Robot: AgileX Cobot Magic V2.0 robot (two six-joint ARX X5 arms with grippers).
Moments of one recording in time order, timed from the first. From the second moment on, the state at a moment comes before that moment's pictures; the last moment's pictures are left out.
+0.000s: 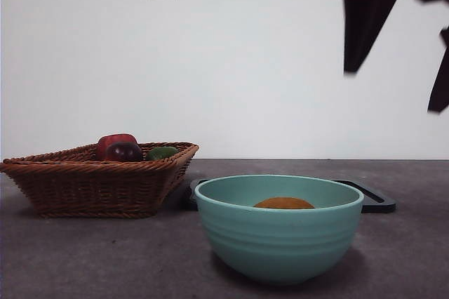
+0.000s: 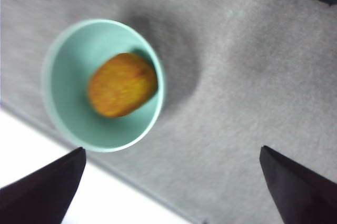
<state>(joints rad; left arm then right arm) -1.05 0.36 1.23 -1.27 -0.11 -0.17 0.51 1.28 1.10 -1.08 -0.25 0.22</state>
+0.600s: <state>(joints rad) -1.05 0.36 1.23 -1.27 -0.11 -0.17 0.59 1.58 1.10 -0.96 -0.17 0.25</state>
